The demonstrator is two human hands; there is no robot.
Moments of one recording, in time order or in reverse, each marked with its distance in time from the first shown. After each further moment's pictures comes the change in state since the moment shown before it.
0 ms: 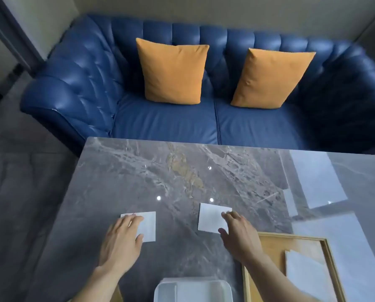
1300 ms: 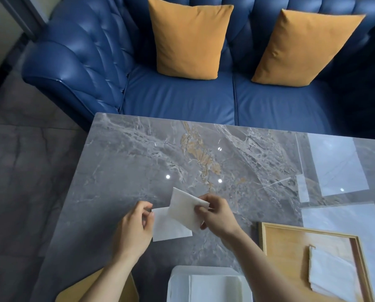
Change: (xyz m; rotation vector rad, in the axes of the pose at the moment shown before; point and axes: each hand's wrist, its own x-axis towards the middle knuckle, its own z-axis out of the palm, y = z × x) left_hand 0.003 0.003 0.009 -0.481 0.063 -0.312; right_hand 0.033 -0.083 0.023 1.096 -0.192 0.101
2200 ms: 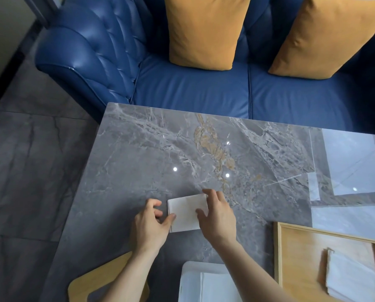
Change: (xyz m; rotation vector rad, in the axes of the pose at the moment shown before) left_hand -0.001 0.003 0.016 -0.094 0.029 -0.197; right_hand 0.008 0.023 0.047 -0.687 0.268 -0.168
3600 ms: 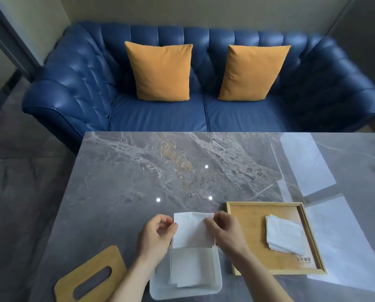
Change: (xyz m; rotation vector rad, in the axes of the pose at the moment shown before) left_hand -0.134 0.059 -0.011 -0.431 -0.285 0.090; right_hand -0.119 0.080 -0.097 0.639 0.051 0.201
